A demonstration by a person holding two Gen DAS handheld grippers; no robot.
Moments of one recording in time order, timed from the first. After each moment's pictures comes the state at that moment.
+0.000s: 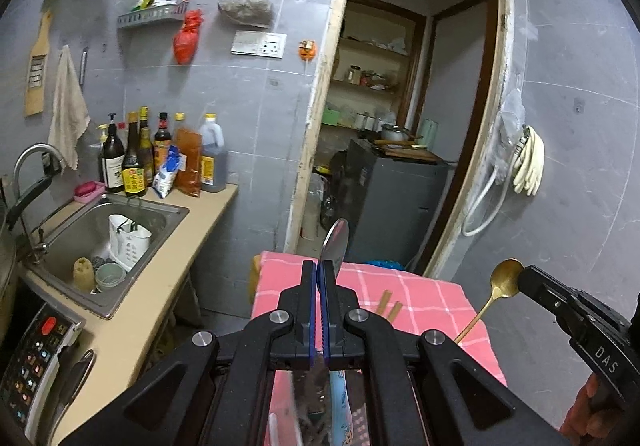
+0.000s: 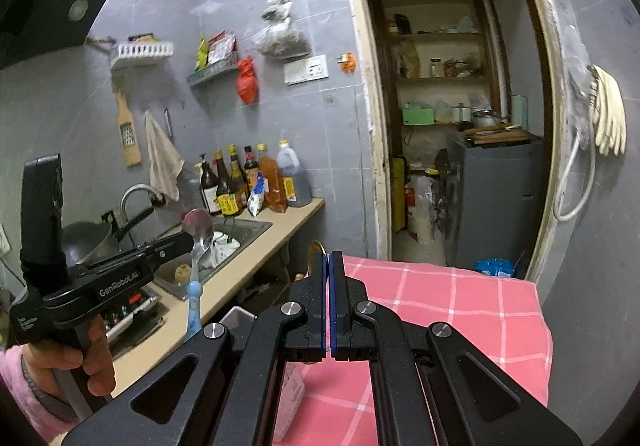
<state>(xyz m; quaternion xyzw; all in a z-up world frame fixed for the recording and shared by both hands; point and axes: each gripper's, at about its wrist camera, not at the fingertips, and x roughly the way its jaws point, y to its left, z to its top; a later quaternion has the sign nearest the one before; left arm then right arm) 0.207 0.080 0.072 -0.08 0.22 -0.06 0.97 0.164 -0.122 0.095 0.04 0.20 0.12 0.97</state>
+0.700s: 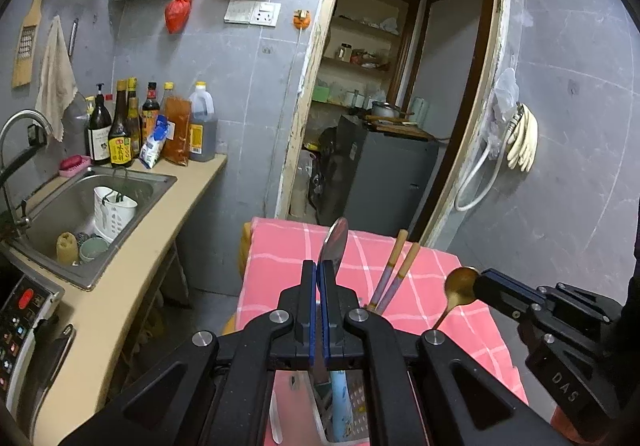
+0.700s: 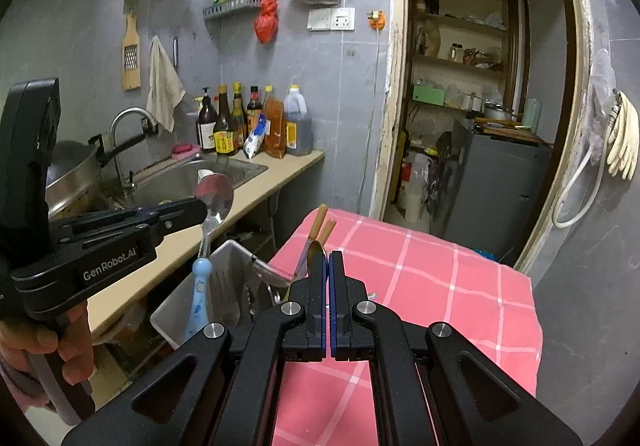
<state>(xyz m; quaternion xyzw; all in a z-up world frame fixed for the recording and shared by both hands) 0.210 0.083 0.025 -0.08 0.26 -0.09 0.96 0.175 -0.075 0.058 -0.05 0.26 0.11 0.96</state>
